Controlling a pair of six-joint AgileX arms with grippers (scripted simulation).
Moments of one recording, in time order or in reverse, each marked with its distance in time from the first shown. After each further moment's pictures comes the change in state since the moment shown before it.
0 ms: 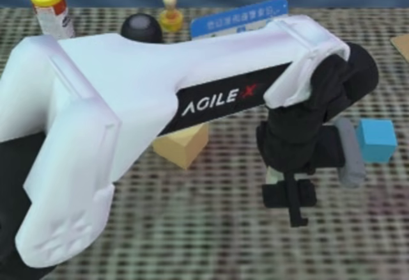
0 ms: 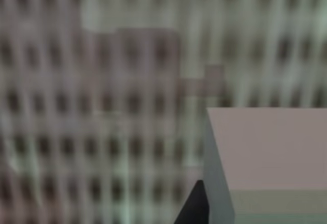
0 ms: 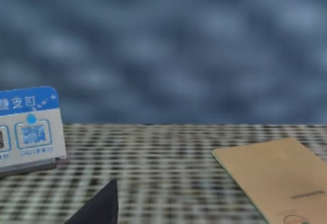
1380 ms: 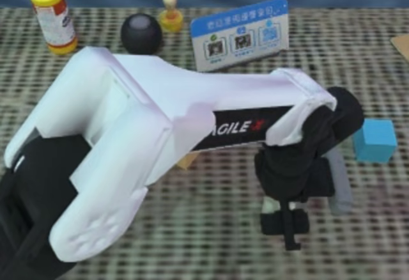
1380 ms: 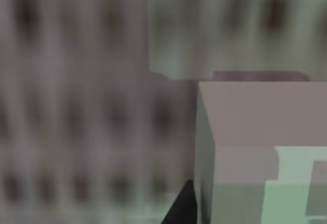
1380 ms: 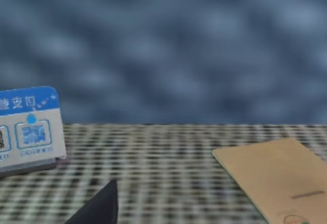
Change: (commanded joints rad) left arm -0.007 0.088 -0.137 0.221 0.000 -0.006; right arm 0.000 0.000 0.000 0.000 0.000 0.000
